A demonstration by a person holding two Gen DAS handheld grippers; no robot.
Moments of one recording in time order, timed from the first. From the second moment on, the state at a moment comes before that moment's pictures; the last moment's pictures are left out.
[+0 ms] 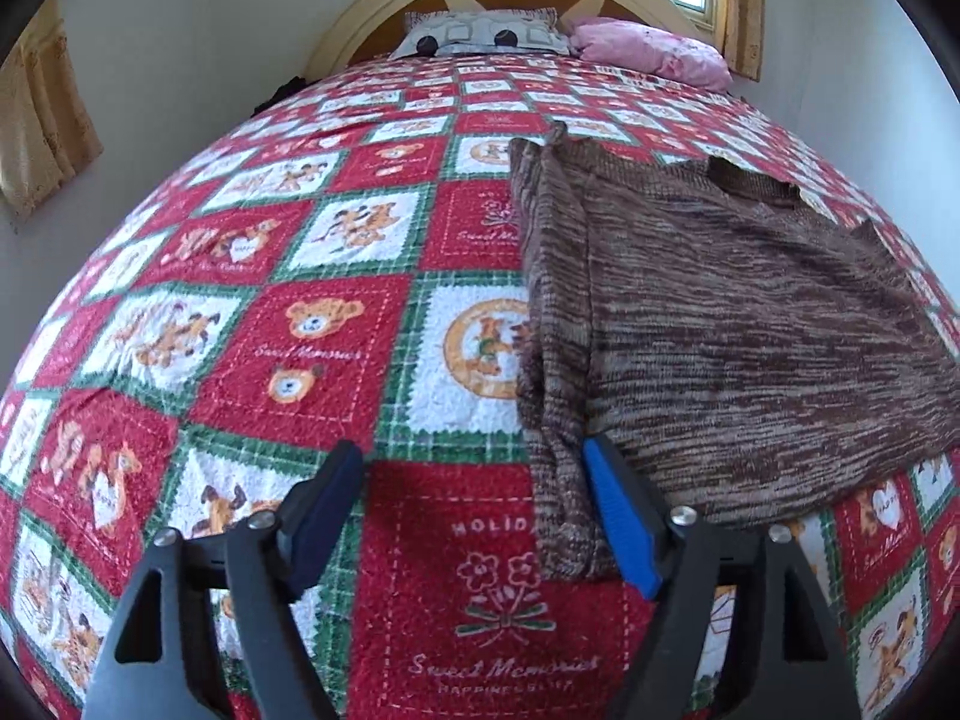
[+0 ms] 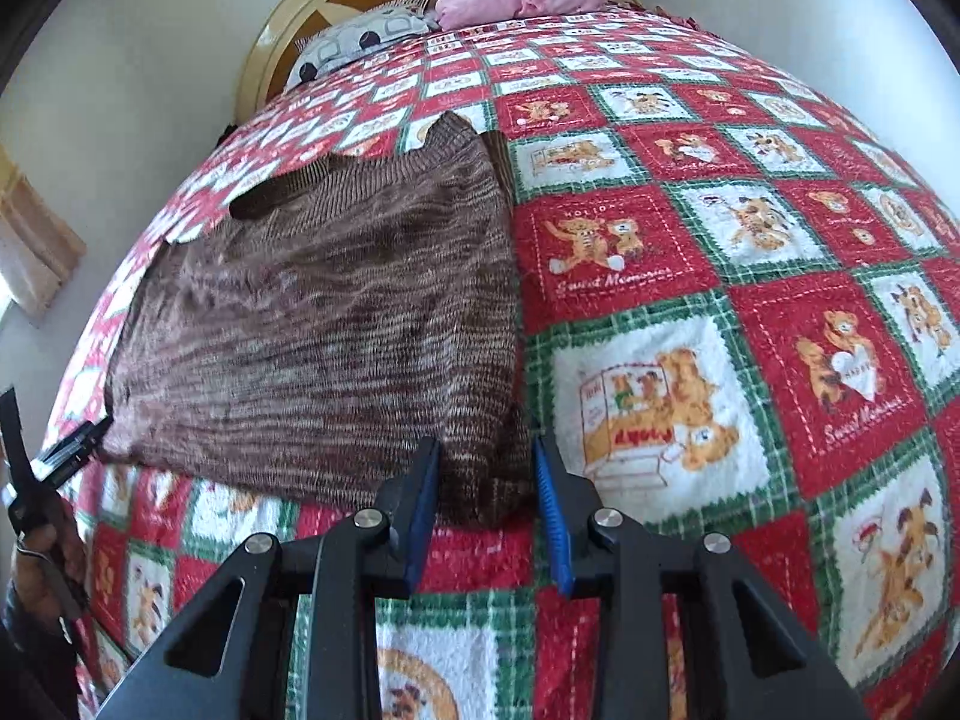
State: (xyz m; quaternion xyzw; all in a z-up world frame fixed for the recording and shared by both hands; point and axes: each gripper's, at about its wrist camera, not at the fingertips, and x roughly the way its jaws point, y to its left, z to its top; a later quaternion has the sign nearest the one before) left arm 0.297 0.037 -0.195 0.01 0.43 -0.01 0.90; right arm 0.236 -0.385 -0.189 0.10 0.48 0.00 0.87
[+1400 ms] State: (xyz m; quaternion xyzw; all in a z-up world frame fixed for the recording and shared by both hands) left arm 0.279 0.047 -0.199 -0.02 0.45 -0.01 0.89; right arm 0.237 -0.321 -0.194 -0.01 0.44 -0.05 0.90
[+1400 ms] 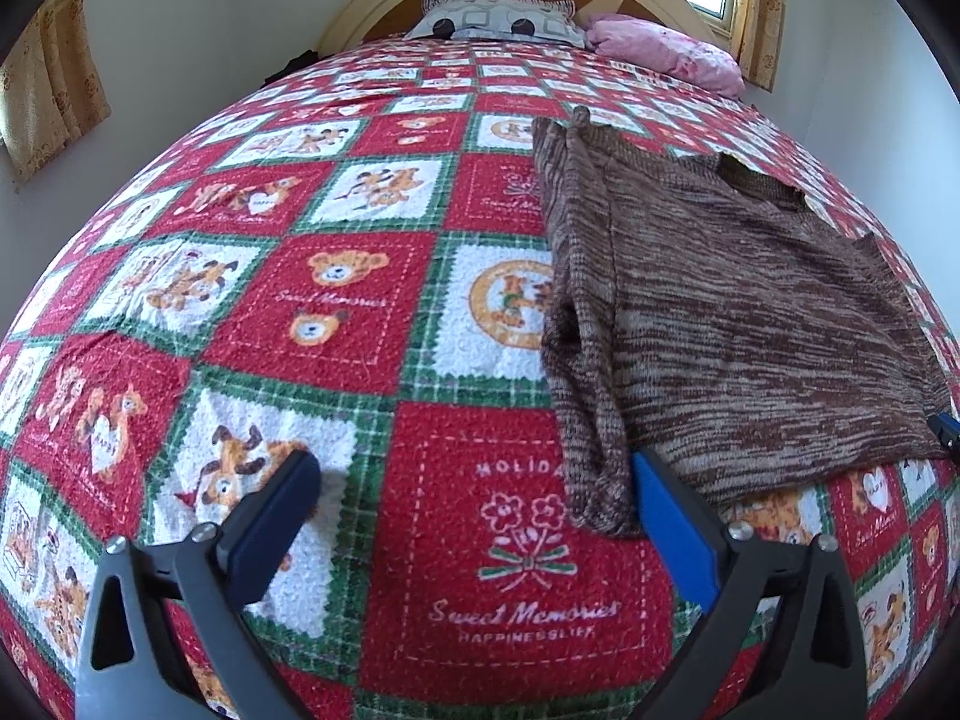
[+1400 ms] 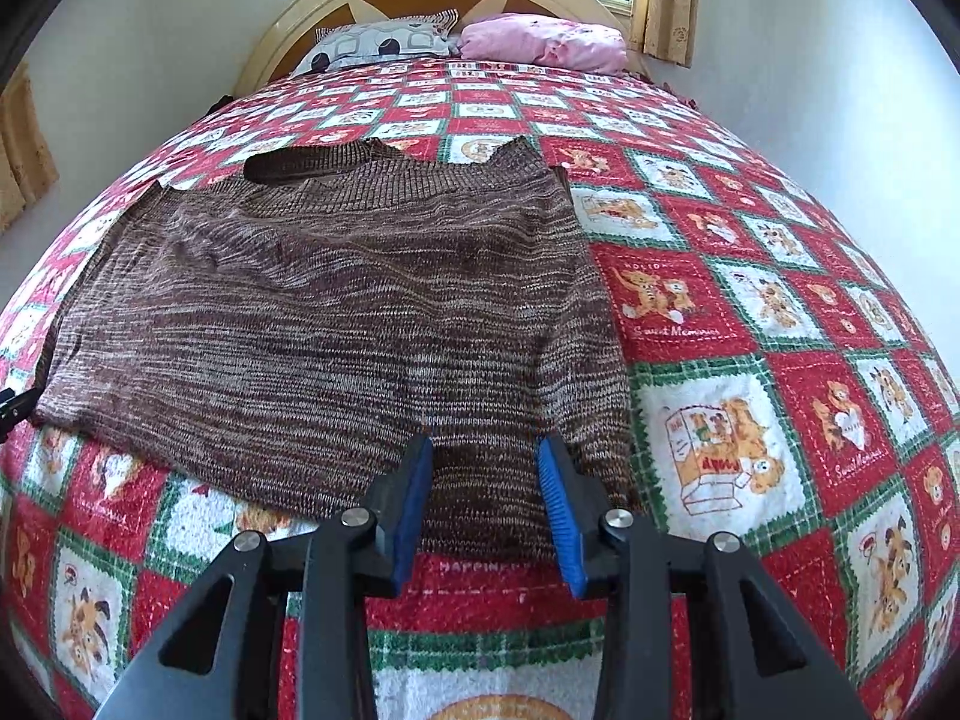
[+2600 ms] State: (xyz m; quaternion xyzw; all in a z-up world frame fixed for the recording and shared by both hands) left arm 0.264 0.087 -0.190 -0.10 0.44 -0.02 0.89; right arm 0.211 -0.174 -0.163 -0.14 0.37 0.10 0.91
